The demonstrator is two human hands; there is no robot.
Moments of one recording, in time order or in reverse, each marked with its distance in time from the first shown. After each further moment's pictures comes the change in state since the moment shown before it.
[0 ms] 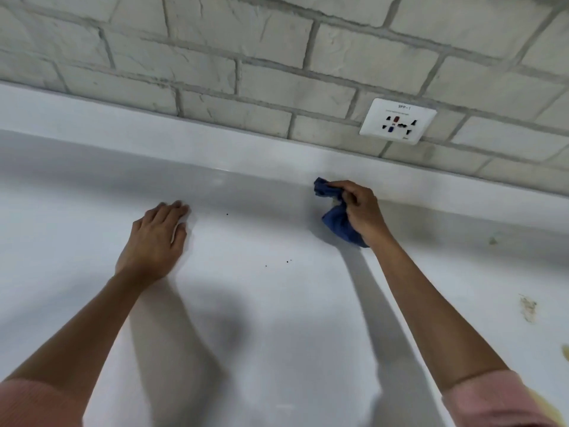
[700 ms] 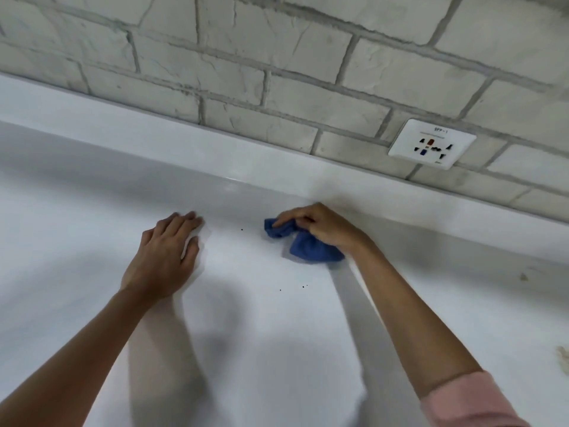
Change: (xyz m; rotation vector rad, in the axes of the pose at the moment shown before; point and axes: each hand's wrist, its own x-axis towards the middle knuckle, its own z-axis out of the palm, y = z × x) left_hand 0.003 -0.003 0.002 0.038 0.020 0.014; right_hand 0.038 -0.027 0.072 -0.272 -0.647 -0.181
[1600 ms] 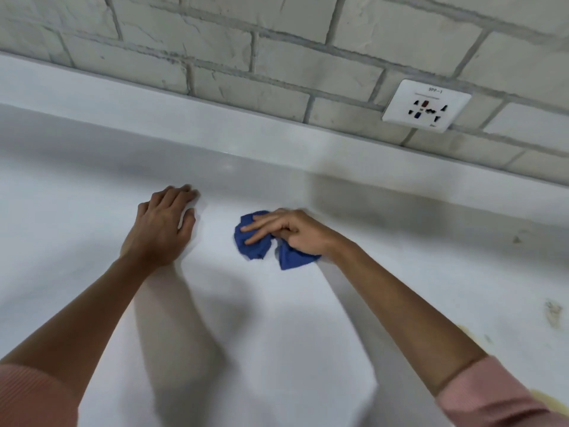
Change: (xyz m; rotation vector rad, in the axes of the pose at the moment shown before) left_hand -0.001 -0.001 0.000 -0.027 0.009 0.012; right_hand -0.039 -0.013 0.055 0.095 -0.166 -0.178
